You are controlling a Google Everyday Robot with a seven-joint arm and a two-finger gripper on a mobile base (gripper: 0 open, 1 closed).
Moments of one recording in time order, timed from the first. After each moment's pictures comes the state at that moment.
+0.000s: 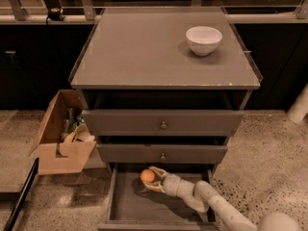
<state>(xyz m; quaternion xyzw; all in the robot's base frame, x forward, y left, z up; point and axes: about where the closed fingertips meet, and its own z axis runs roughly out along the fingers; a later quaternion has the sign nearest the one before) 0.587 0.021 0.268 -0.41 0.60 0.35 0.59</state>
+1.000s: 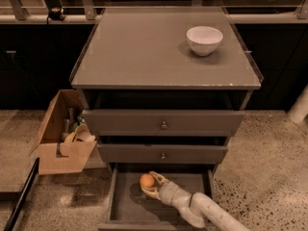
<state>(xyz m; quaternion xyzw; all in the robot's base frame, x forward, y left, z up) 0.554 0.026 0.290 -0.38 0.67 0.26 0.57</state>
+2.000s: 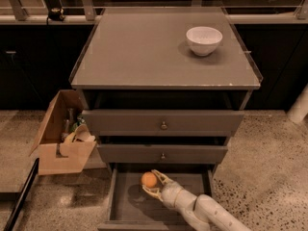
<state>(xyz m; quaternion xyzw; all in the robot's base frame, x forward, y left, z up) 0.534 0.016 0.345 -0.40 0.66 0.23 0.59</state>
